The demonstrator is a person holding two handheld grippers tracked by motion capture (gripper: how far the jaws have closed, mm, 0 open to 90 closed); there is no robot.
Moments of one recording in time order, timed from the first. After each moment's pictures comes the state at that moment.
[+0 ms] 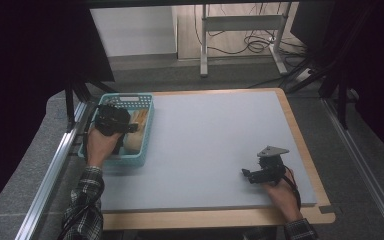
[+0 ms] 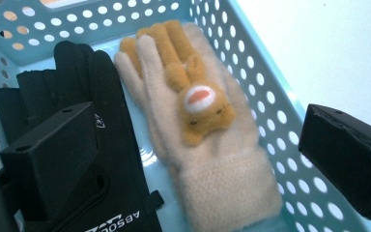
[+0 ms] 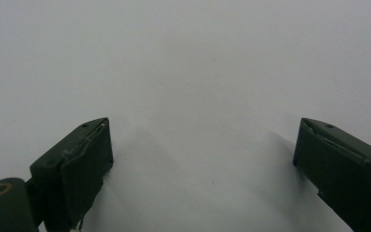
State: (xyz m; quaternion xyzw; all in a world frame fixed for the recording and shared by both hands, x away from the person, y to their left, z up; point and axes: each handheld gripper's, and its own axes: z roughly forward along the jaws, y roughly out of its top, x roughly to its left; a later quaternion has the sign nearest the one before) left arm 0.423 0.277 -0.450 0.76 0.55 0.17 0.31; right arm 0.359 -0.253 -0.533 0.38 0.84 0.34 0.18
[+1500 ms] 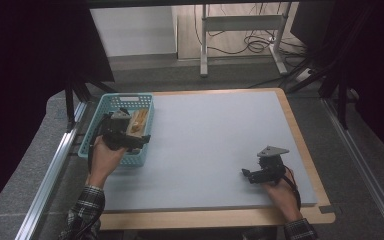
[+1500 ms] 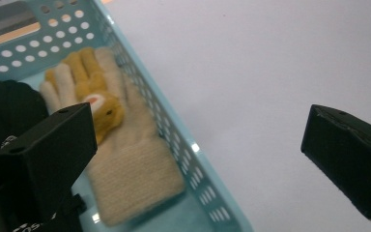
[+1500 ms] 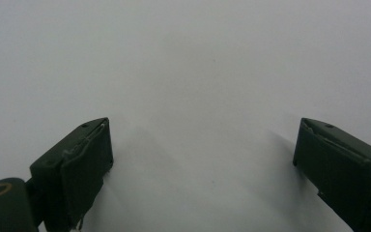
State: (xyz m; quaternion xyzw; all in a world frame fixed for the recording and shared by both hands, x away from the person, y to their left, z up) left arm 0.370 0.230 -0.435 0.79 0.46 0.18 0.36; right arm 0.359 -0.253 -0.533 0.38 0.84 0.34 0.18
